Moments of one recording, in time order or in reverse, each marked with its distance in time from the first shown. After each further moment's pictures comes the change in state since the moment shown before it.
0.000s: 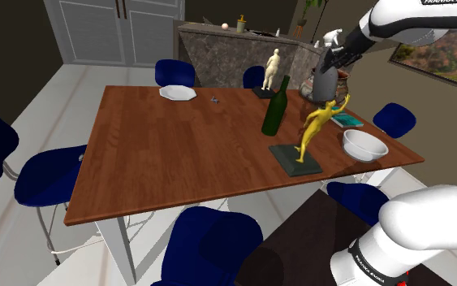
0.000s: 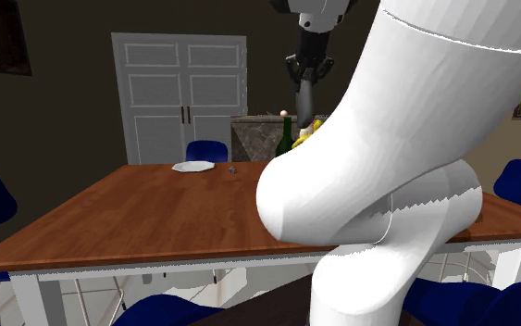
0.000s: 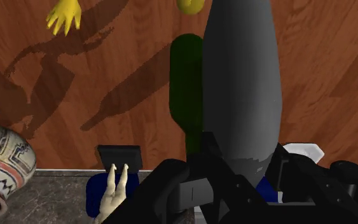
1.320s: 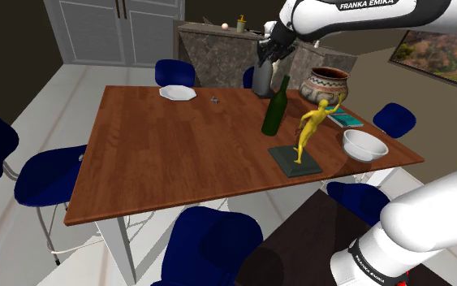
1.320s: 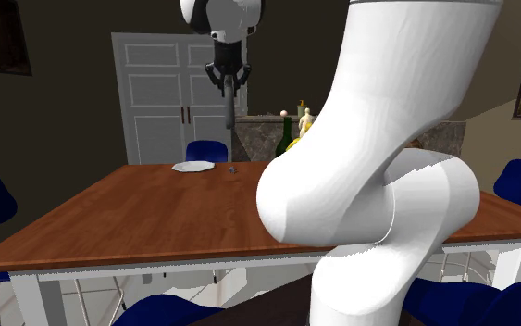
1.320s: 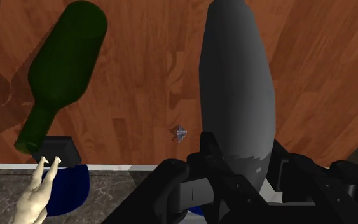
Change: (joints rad) arm 0.045 0.301 0.370 0.242 -0.124 0.038 0.482
